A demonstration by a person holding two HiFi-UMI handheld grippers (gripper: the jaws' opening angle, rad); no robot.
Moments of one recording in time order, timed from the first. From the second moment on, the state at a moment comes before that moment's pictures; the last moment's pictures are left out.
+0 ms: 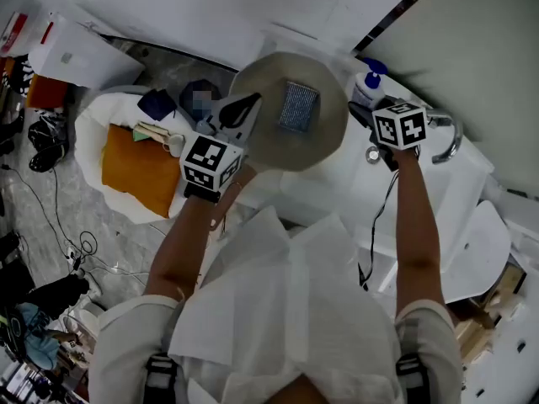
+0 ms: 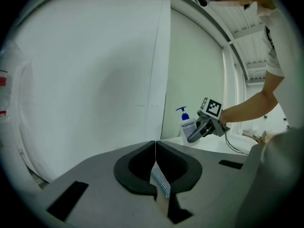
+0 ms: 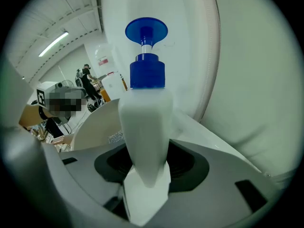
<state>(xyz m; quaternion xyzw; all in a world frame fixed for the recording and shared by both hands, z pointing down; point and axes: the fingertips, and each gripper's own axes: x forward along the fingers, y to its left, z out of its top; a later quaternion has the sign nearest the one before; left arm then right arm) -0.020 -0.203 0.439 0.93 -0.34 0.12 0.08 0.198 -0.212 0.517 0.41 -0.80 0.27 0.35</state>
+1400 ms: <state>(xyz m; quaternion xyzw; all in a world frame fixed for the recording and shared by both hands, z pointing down) 0.007 -0.214 0.460 0.93 -0.32 0.17 0.08 0.257 -0.268 0.585 0.58 -0.76 0.17 0.24</state>
